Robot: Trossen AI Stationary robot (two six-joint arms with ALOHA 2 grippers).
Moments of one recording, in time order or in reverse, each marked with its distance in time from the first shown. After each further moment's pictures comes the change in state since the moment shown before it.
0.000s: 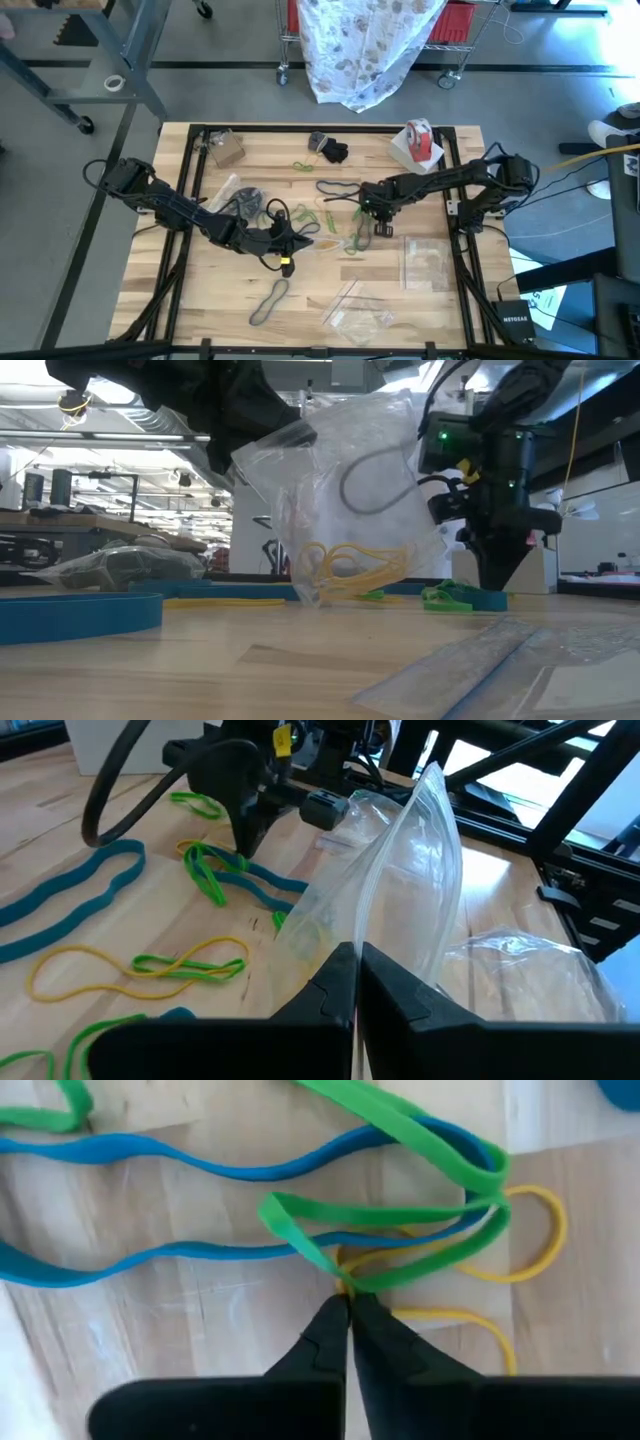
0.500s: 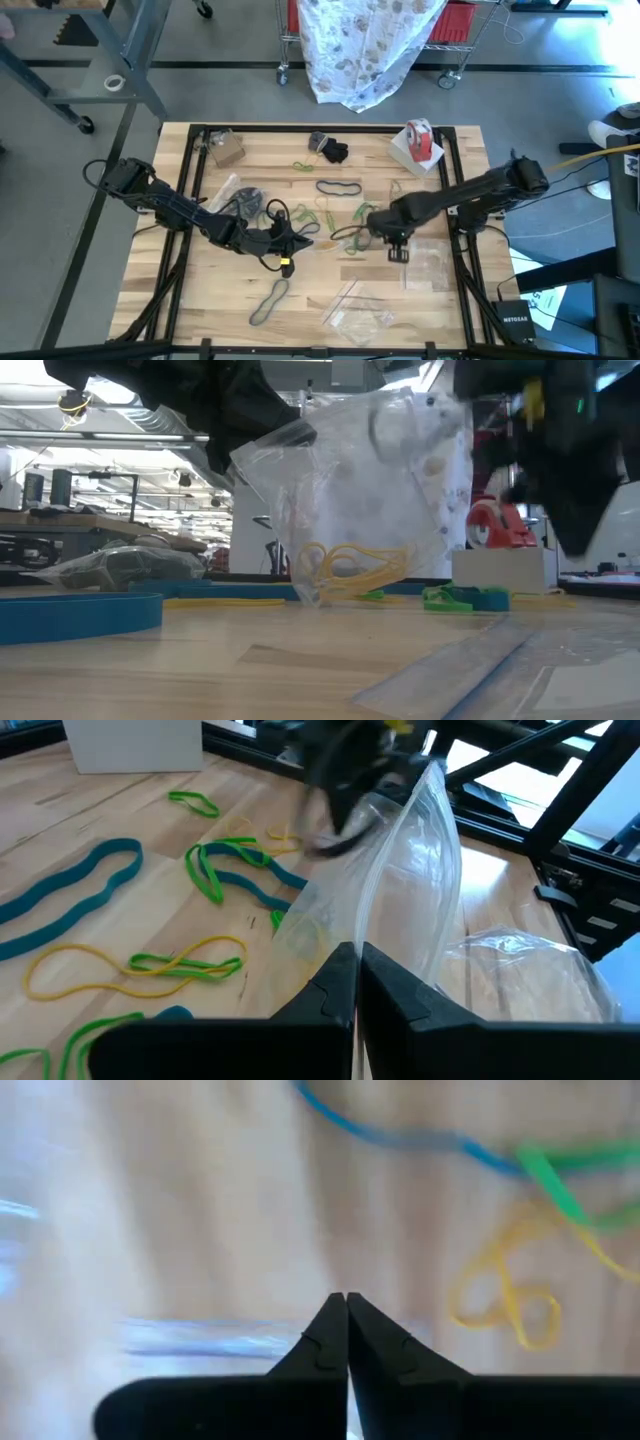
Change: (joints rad) left arm -0.004 0.000 0.000 0.000 0.000 -0.004; right arm 0.317 -0.136 0.137 -0.315 -0.094 0.296
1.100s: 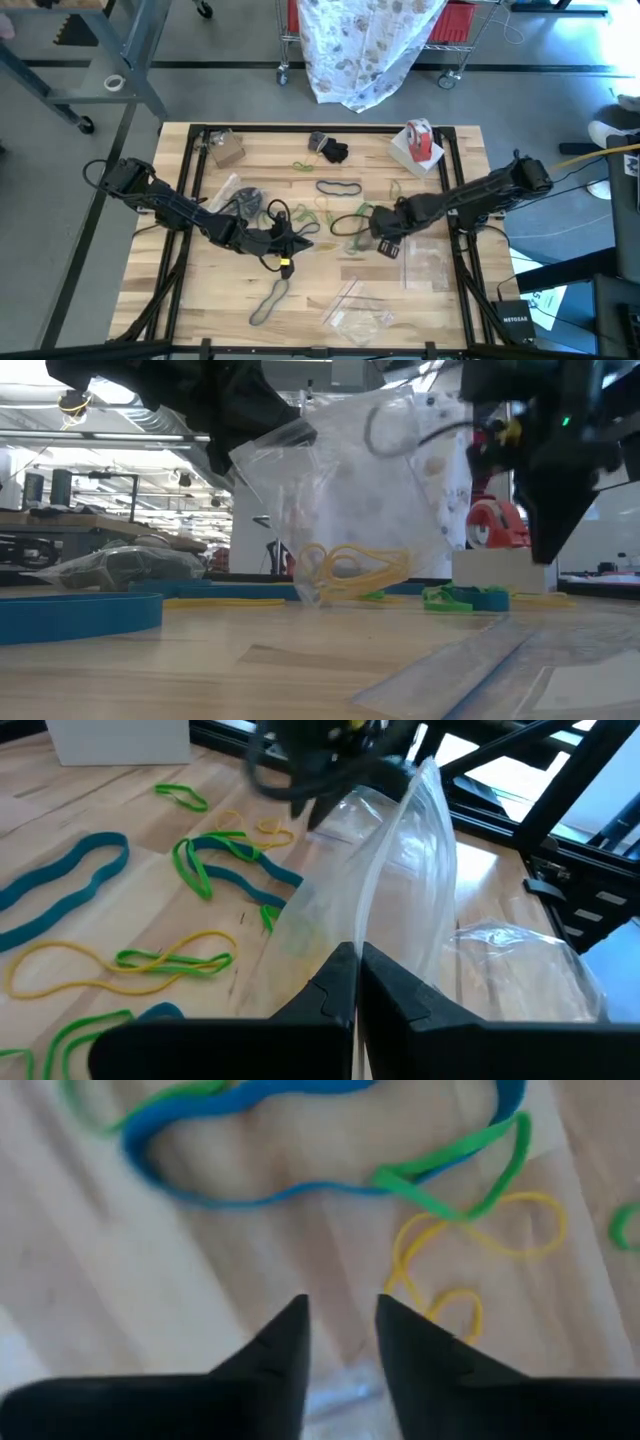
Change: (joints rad) left arm 0.003 0.000 0.000 -0.001 0.033 0.002; right arm -0.013 -0.020 -0.071 0.082 0.216 0.300
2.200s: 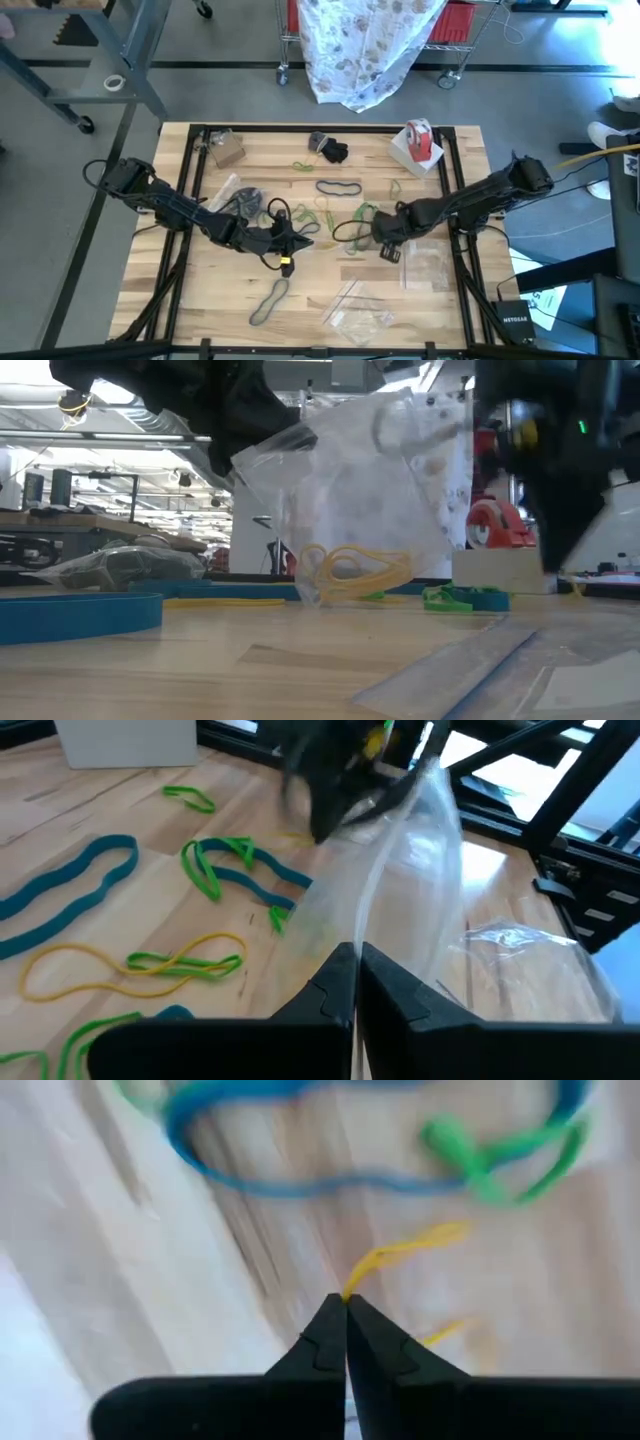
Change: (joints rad) left arm 0.006 0.000 0.000 -0.009 -0.001 0.006; right arm 0.057 -0.006 -0.030 0.050 0.002 -0.018
